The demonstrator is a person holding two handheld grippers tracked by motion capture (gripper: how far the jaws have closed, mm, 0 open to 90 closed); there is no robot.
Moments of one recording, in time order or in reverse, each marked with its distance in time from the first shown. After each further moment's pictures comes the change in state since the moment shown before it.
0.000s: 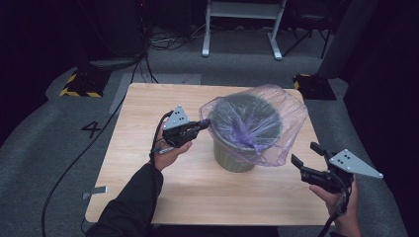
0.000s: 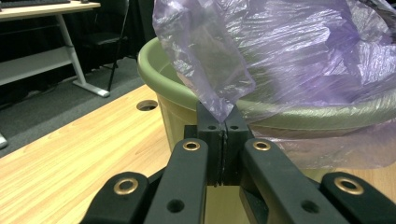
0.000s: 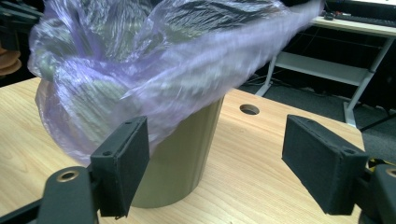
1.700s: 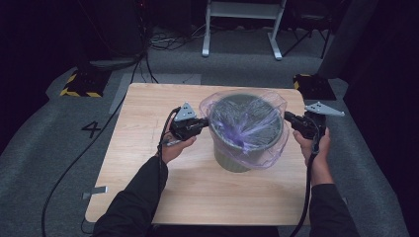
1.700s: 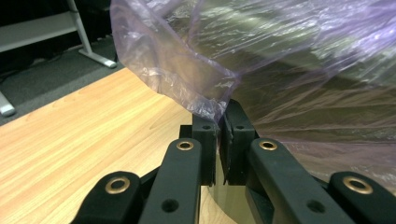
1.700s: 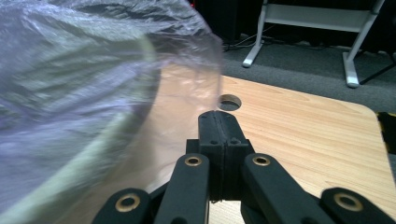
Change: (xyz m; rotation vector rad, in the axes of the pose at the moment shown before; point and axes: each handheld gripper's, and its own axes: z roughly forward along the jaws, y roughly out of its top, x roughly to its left) left arm 0.027 -0.017 0.039 0.119 0.036 -0.039; right arm -0.064 0.026 0.133 0.162 -0.052 0.142
